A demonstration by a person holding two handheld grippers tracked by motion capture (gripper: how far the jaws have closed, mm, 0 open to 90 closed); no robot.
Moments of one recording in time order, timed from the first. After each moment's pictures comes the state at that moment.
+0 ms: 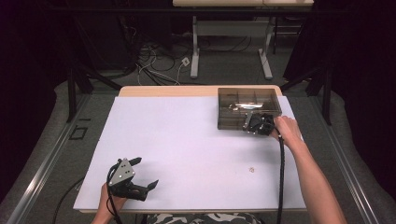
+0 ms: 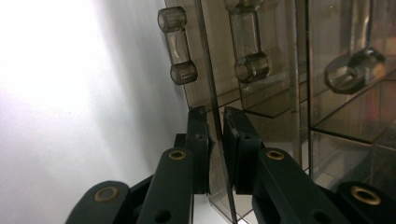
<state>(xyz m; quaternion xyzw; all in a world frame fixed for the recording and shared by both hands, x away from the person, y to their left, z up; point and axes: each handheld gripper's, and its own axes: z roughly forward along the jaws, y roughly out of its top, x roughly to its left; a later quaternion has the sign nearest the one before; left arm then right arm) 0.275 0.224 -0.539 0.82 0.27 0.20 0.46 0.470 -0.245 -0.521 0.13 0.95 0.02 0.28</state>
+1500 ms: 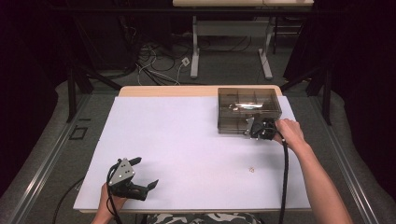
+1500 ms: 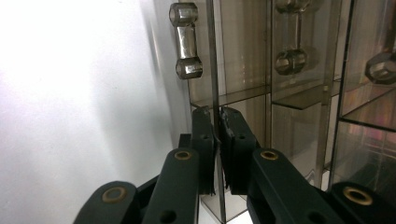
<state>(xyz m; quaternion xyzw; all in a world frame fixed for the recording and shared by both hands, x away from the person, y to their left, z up) 0.275 0.225 -0.539 0.82 0.27 0.20 0.46 0.451 -0.248 -0.520 0.09 0.96 0.01 0.28</state>
